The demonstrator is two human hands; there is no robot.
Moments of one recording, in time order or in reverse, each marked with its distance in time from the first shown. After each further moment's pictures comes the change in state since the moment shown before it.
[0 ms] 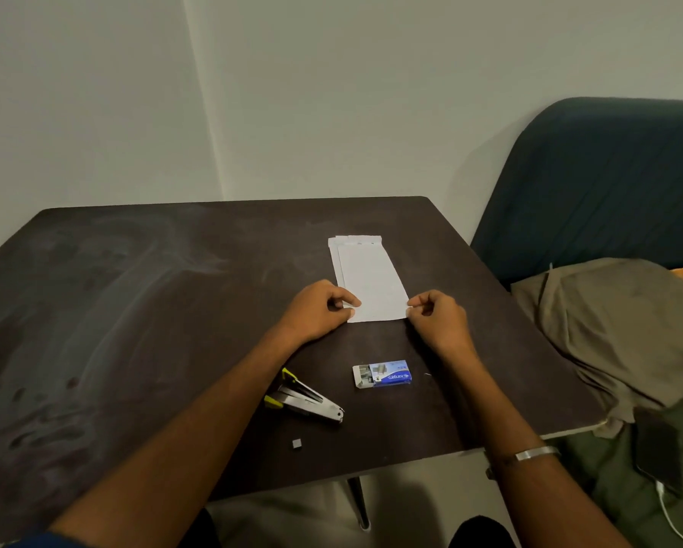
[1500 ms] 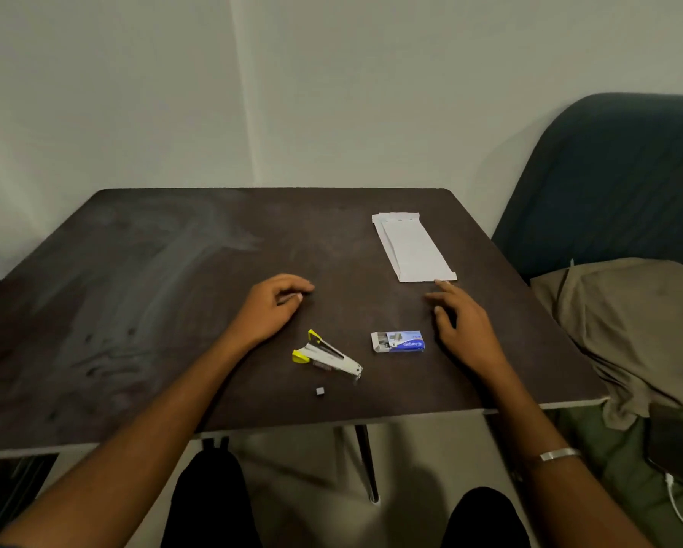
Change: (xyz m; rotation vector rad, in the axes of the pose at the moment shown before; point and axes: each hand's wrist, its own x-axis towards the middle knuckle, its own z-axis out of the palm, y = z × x) left_hand -0.096 -0.049 -0.045 -0.219 0.246 -0.027; right_hand -0.039 0.035 -0.017 -0.210 -0.070 -0.459
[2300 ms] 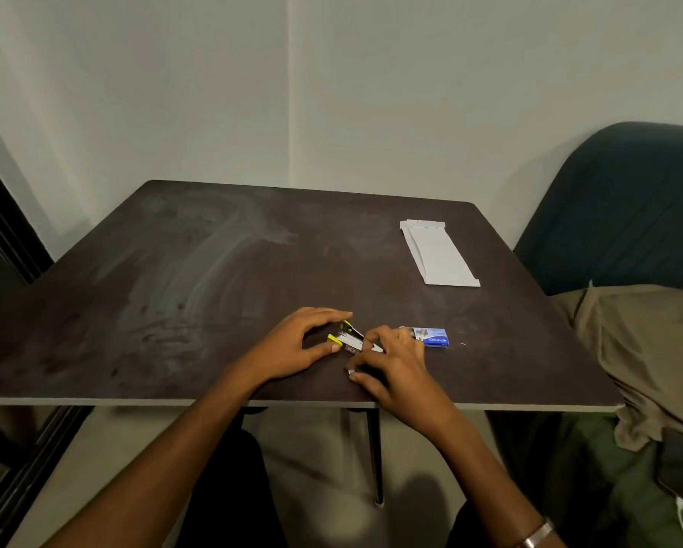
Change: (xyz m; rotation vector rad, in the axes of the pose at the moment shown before) left_hand -0.077 0.021 -0.012 0.175 -0.226 0.153; right_hand -0.079 -0.116 0.055 -0.134 -0.223 -0.441
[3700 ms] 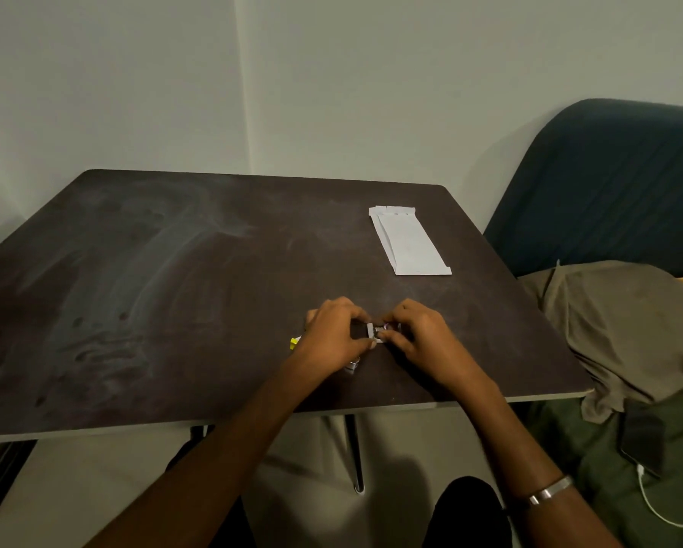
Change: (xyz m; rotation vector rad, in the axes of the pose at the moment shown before) left_hand 0.069 0.065 0.061 0.110 0.023 -0.267; right_hand 0.016 0.070 -0.050 0.040 -0.046 0.220
